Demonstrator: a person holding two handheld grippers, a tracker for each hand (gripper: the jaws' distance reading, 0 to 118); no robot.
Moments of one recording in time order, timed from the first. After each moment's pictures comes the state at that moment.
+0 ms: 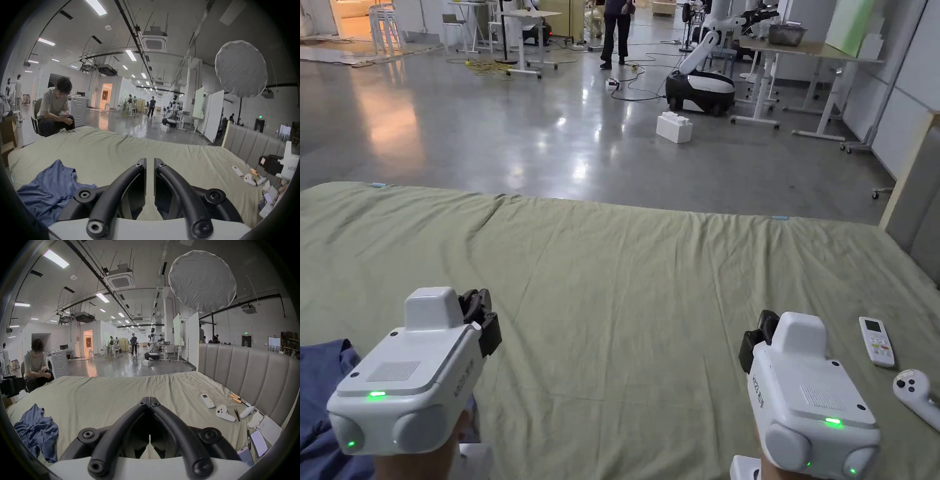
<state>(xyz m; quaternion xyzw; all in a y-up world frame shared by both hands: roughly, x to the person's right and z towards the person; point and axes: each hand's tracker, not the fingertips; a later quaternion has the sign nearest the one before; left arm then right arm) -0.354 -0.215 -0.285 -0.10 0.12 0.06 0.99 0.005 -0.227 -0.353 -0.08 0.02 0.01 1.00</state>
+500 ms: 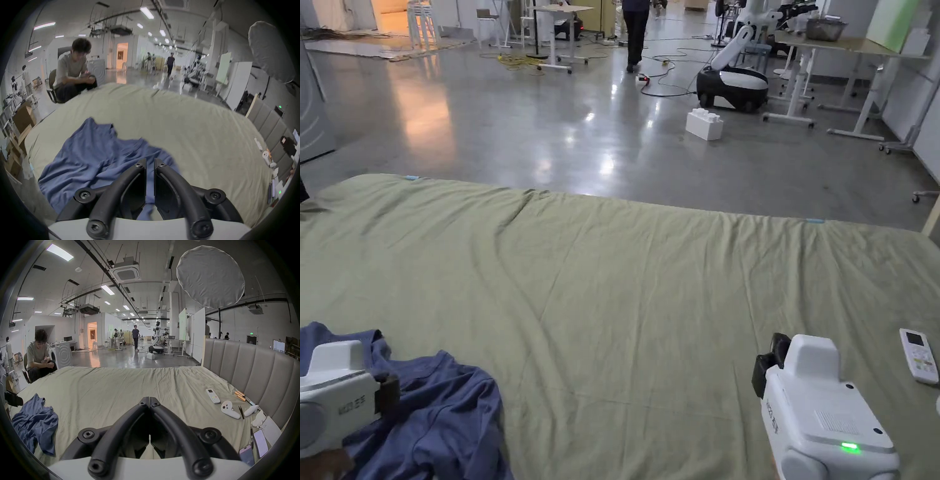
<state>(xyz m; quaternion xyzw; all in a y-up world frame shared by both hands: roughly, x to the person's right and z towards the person) -0.495 -0.269 -0.255 -0.35 0.19 0.10 0.91 -0.013 -0.251 -0.365 -0.11 0.05 0.03 0.99</state>
